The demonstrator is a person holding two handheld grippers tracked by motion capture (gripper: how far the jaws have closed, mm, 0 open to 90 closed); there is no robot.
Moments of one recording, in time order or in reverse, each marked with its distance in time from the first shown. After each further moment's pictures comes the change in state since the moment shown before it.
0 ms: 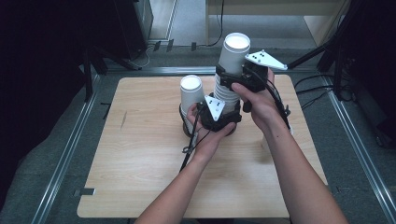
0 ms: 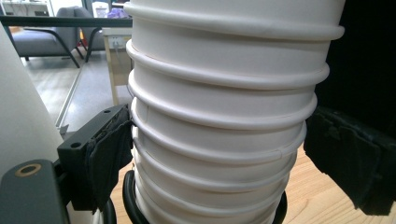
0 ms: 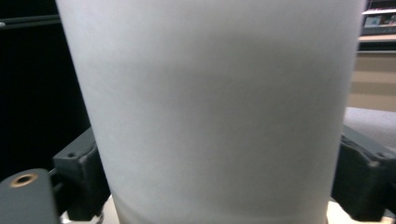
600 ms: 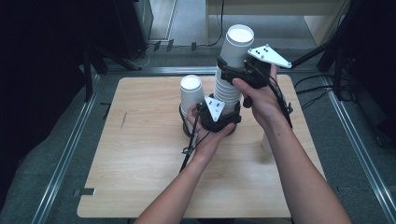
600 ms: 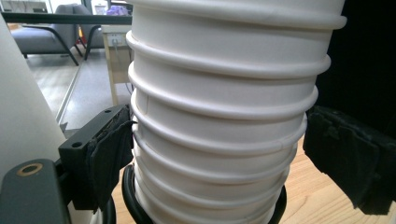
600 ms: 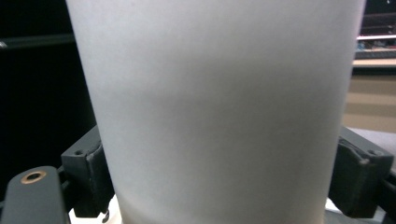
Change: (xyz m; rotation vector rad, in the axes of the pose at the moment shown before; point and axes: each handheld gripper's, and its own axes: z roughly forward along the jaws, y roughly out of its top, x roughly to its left) left arm 0.001 -0.003 -0.001 0.010 -0.002 -0.002; right arm 0.006 0.017 -0.007 -0.078 -0.020 -0.018
